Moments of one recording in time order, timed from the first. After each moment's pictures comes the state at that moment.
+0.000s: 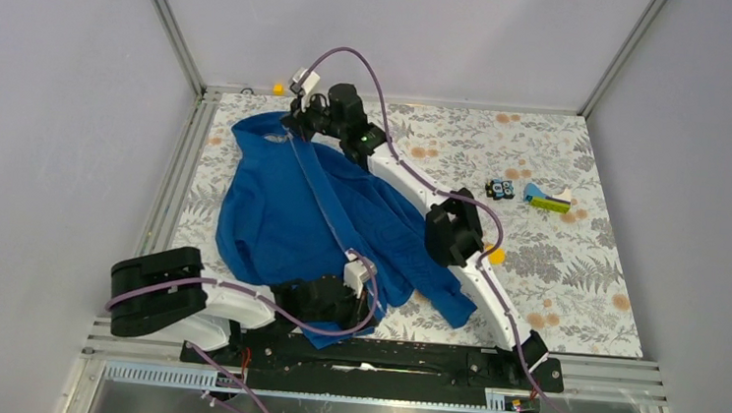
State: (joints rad) left arm -1.21 1.34 0.24 0.54 0.05 -0.68; right arm 0.75 2.55 2.38 0.04 -0.43 -0.06
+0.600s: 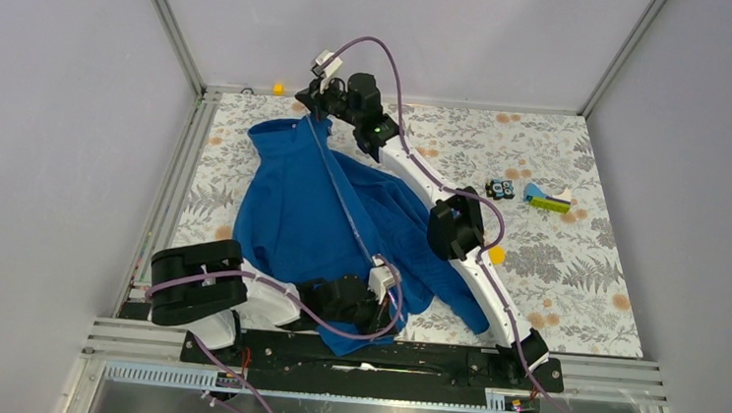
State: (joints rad) left arm -1.26 1.57 0.38 0.67 0.17 -0.65; right arm 0.68 2.70 2.63 0.10 -0.39 -0.04
